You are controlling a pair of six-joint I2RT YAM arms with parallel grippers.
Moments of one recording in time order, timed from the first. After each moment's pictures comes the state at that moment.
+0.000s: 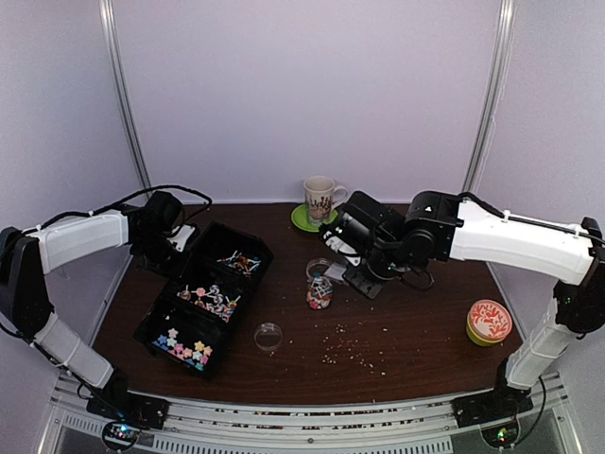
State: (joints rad) left arm -0.33 1.49 1.07 -0.76 0.02 -0.02; right arm 1.09 1.60 1.52 -1.01 0.45 0.10
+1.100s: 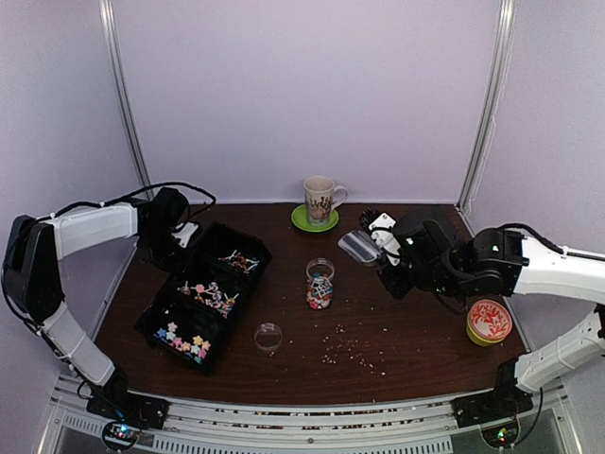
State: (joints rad) left arm -0.31 1.60 1.16 -0.79 -0.02 0.01; right arm 1.08 1.24 1.10 -0.59 0.57 0.05
